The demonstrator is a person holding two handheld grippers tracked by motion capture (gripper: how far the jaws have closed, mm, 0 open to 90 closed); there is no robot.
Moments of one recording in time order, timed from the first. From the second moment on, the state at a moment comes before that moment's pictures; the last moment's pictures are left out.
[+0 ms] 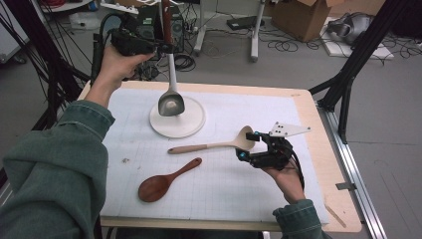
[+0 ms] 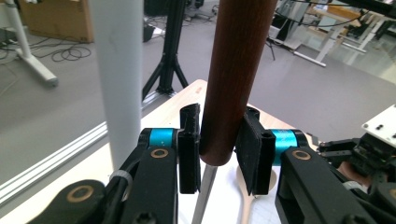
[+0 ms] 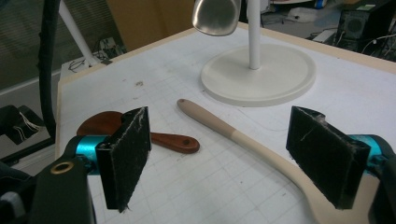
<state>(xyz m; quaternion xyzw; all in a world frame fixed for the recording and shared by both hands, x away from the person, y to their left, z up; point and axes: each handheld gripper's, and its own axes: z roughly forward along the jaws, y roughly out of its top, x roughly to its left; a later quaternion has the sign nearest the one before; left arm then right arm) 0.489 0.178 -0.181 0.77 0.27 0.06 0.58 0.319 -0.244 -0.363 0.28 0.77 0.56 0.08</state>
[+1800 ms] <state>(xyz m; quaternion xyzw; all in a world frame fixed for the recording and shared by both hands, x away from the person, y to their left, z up) 0.451 0.182 -0.124 0.77 0.24 0.10 0.58 0.308 -0.269 -0.347 0.28 0.78 0.55 0.10</state>
